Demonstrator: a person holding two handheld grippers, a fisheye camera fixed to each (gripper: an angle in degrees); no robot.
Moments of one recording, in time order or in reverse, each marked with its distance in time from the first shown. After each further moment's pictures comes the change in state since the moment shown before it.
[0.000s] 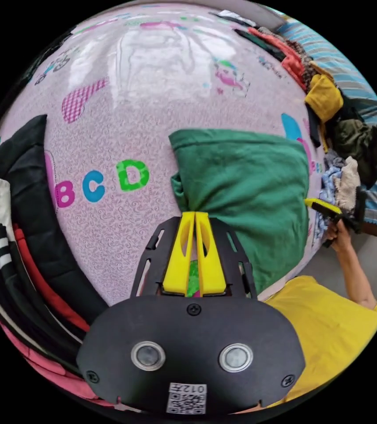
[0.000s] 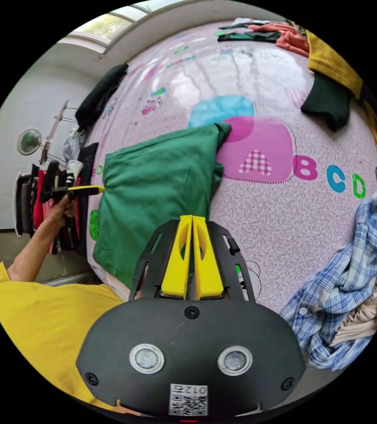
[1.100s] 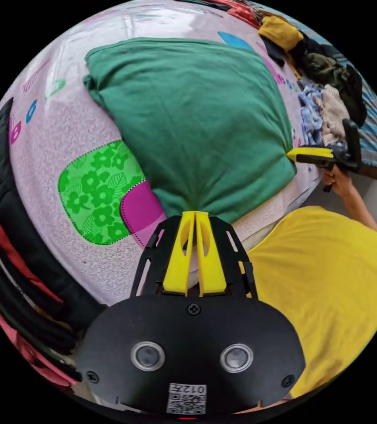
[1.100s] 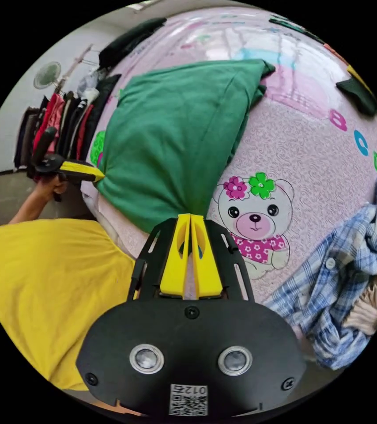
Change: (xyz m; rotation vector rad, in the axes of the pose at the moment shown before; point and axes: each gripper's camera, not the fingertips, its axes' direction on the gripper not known) left arm 0.068 0.159 0.073 -0.153 0.051 0.141; right arm -0.018 0.143 0.082 -0.160 -0.050 -0.261
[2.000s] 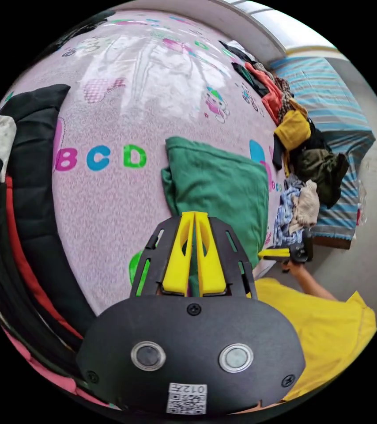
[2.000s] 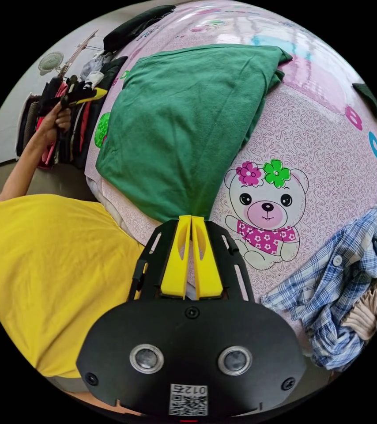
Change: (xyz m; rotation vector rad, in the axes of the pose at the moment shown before) left arm -0.080 -0.073 -0.133 0.313 0.197 -0.172; right arm 0.020 -0.010 0.031 -0.164 0.008 -0.023
